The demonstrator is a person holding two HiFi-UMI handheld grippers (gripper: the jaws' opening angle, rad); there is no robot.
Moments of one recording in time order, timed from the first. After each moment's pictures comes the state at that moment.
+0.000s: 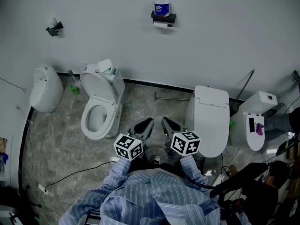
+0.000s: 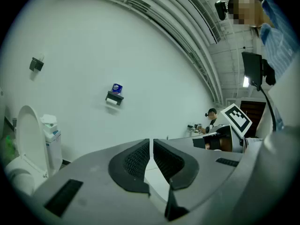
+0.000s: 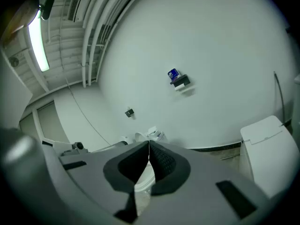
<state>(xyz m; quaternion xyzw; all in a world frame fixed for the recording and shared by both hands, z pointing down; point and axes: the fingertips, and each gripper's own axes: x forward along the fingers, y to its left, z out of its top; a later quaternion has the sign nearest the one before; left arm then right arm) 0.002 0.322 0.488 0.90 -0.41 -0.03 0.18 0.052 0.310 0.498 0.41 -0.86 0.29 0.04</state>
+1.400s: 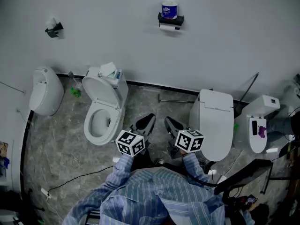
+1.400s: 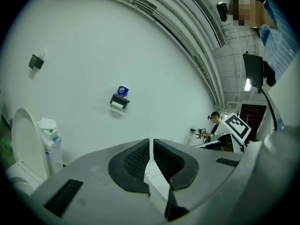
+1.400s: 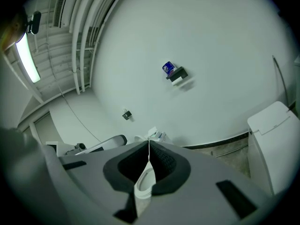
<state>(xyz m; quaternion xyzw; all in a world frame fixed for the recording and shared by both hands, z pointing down) -0.042 0.251 0.485 0.89 -0.41 -0.05 0.18 0.018 0.251 0.512 0.41 -0.85 0.34 0.03</state>
